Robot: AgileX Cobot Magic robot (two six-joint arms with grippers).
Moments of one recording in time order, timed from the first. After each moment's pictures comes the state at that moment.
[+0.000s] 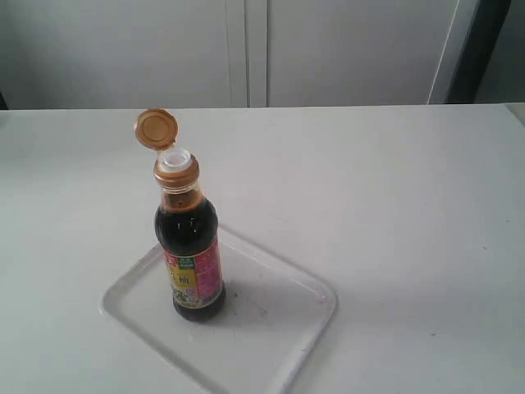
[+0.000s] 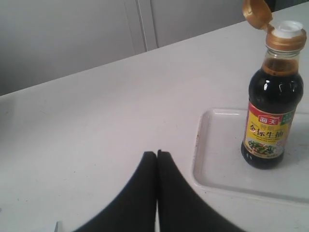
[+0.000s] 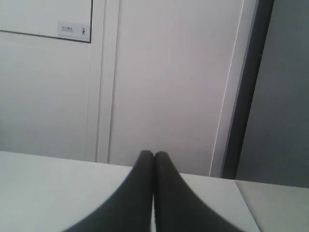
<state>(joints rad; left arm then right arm) -0.51 0.10 -0.46 0.22 0.75 -0.08 0.09 0.11 -0.43 -0.02 0.28 -0.05</state>
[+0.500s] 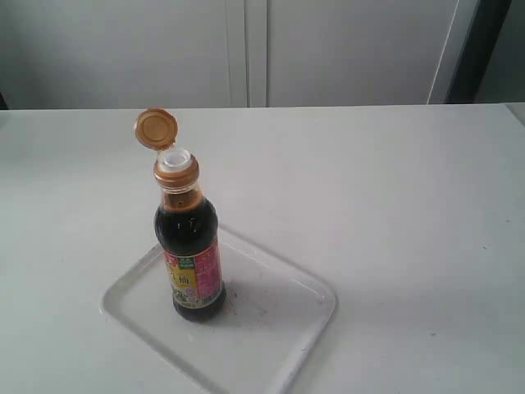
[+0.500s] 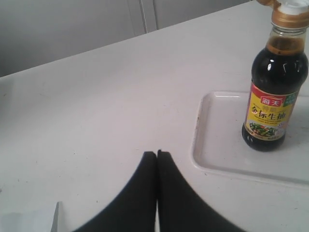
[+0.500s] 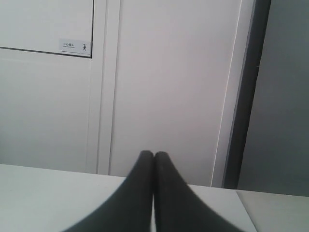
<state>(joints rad) -0.51 0.10 -0.46 0.22 0.81 -0.08 0.09 0.07 -0.43 -0.02 0.28 -0.04</state>
